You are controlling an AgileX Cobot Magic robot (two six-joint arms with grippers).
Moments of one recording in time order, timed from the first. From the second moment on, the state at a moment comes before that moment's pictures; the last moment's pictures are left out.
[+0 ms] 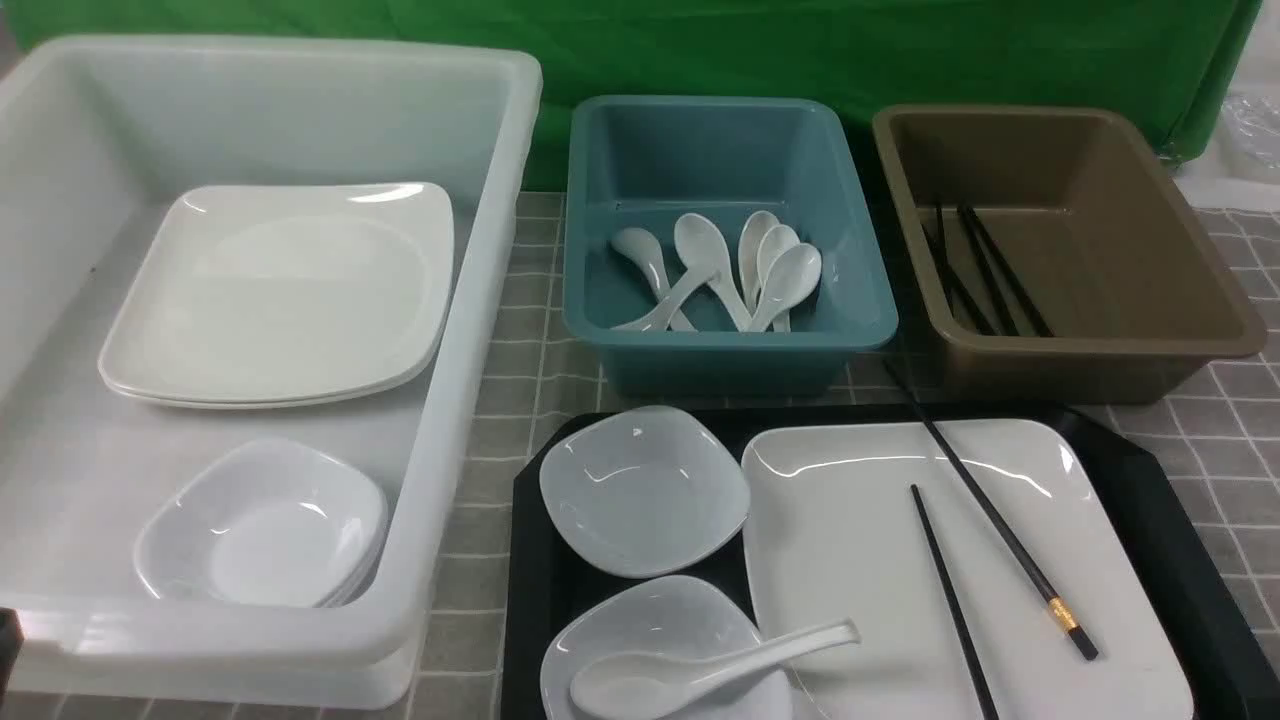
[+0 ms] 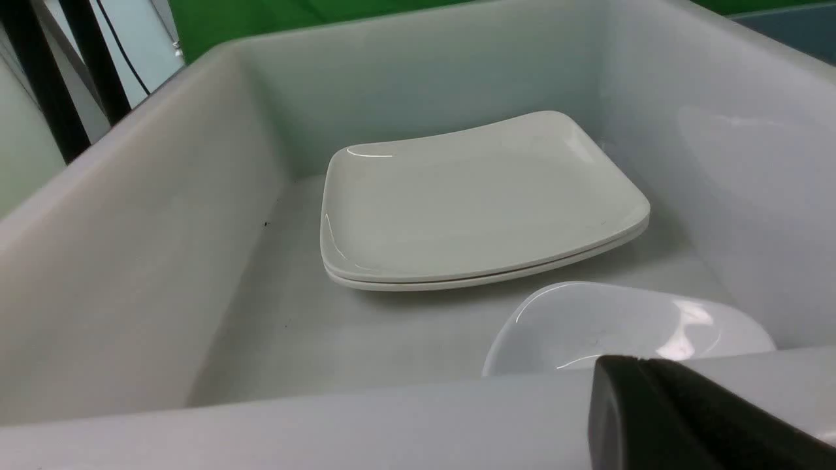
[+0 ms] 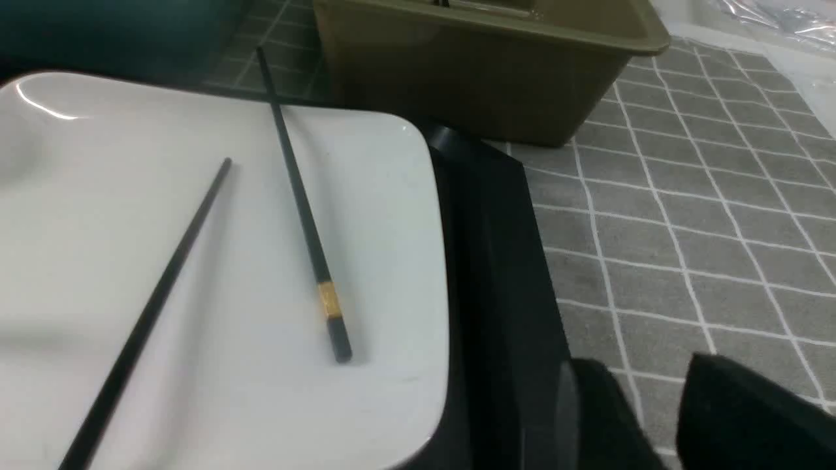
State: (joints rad) right arm -0.04 0.00 0.01 0.06 0.26 -0.20; left arm 0.01 0.00 0.01 -0.06 0.21 0.21
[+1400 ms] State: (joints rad) right arm -0.03 0.00 0.01 0.42 -0.07 0.39; left arm 0.01 0.00 0.01 -0.30 -0.48 -0.03
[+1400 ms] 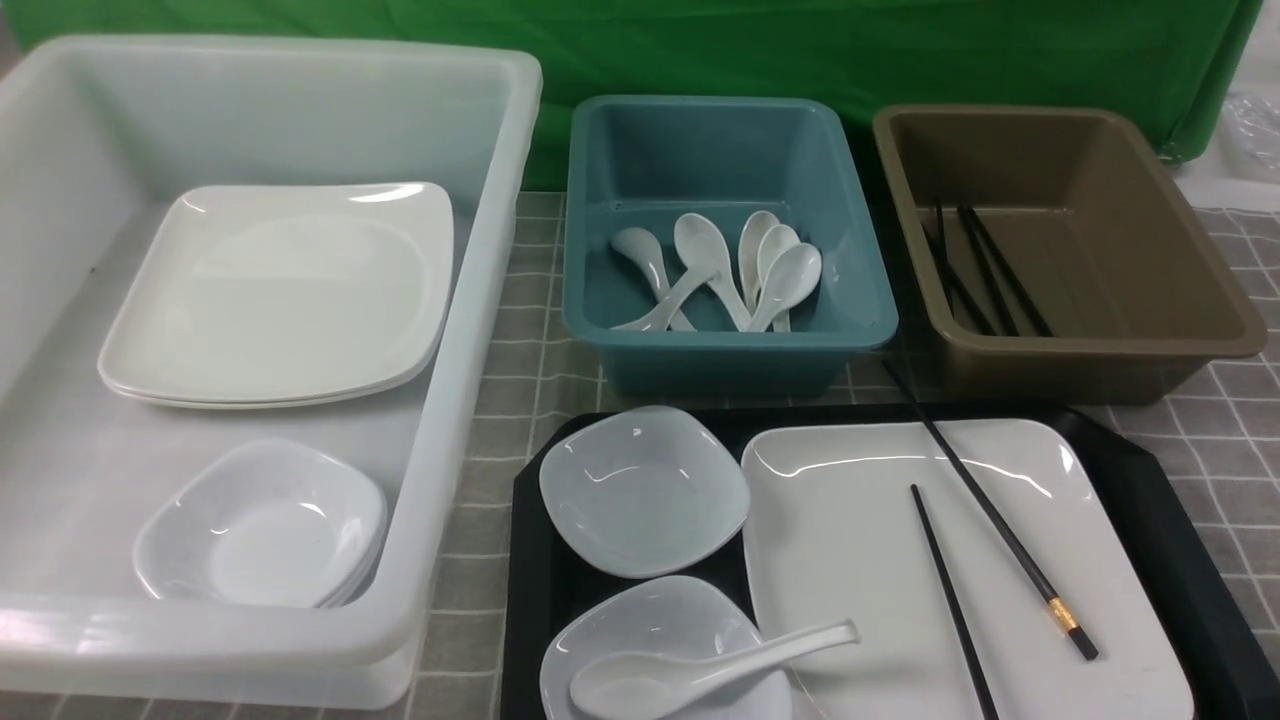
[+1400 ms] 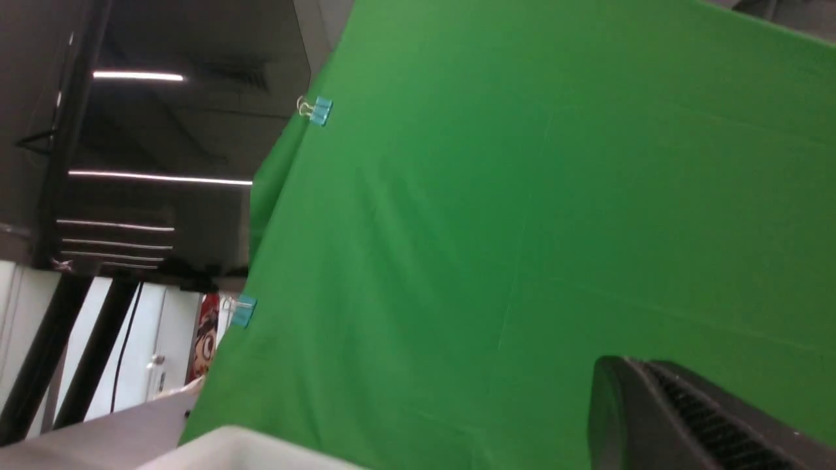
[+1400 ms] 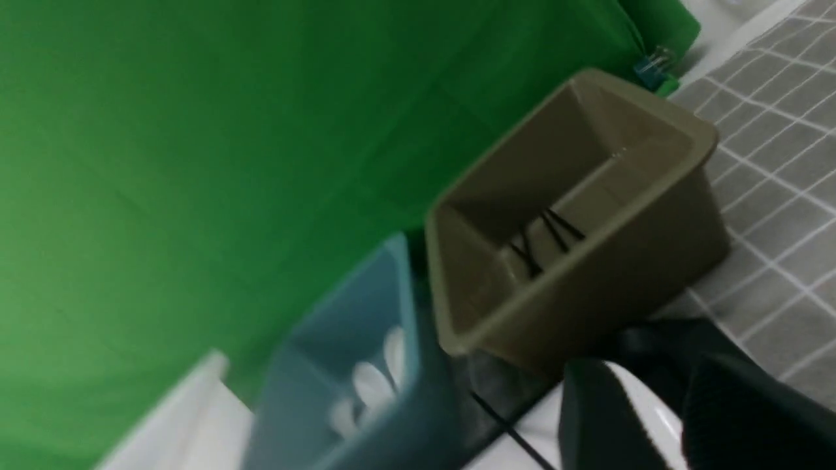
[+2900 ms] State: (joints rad) right arm 0.44 1.57 -0.94 0.08 0.77 0.04; left arm 0.01 0.92 -0.87 -0.33 1.14 0.20
